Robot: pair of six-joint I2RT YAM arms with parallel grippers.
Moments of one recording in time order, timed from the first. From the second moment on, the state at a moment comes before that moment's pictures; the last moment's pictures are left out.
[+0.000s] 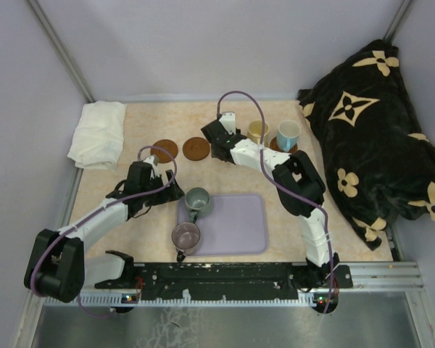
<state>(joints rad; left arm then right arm) -0.33 1.20 0.54 -0.13 0.11 -0.50 0.72 2.13 1.66 -0.41 0.56 0.52</state>
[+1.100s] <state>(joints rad) -0.53 0.90 0.61 -0.31 -0.01 -0.51 0.78 1.47 1.19 -0.36 0.66 0.53</state>
